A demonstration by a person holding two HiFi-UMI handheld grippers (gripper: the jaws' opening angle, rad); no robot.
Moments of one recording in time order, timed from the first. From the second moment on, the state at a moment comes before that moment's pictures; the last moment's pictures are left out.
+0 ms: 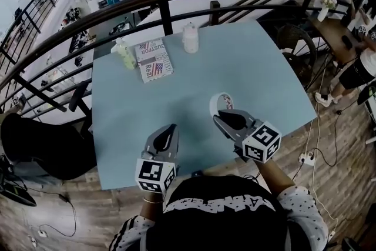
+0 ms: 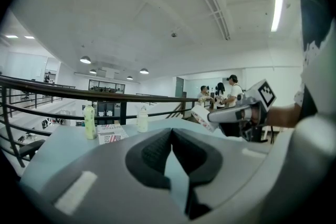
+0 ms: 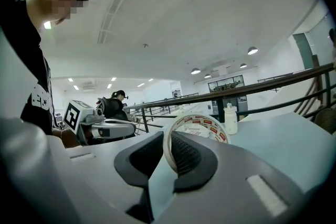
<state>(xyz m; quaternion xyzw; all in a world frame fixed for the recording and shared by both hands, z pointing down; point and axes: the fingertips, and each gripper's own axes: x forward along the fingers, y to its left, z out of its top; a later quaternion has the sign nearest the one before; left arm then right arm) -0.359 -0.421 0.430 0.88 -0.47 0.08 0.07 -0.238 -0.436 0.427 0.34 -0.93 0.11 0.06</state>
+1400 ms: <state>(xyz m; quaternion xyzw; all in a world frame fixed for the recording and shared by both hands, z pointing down) -0.356 -0.409 0.426 0.87 -0.48 0.07 0.07 -0.230 -0.426 0.408 0.33 -0.94 0.11 0.03</state>
